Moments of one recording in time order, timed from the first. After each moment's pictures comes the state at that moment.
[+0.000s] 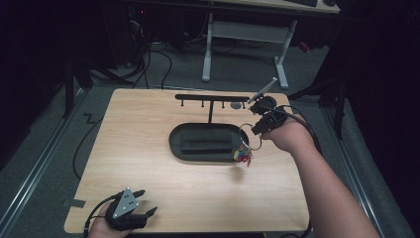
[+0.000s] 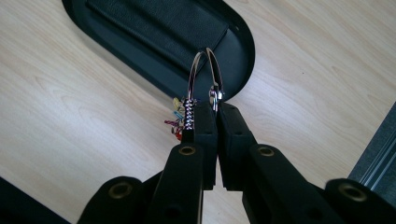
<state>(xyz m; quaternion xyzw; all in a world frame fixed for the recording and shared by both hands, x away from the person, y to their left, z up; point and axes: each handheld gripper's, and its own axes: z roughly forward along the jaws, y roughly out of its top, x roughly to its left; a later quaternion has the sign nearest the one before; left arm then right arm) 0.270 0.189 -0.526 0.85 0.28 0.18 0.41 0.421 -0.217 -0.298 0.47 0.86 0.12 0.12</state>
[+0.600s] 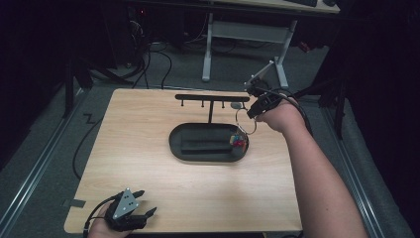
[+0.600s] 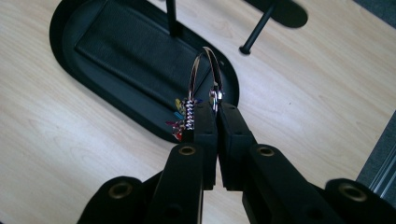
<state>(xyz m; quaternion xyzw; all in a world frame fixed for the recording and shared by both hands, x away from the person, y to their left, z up) 0.269 0.190 -0.527 0.86 0.27 0.18 0.40 0.470 -0.215 -0.291 0.49 0.85 0.14 0.12</state>
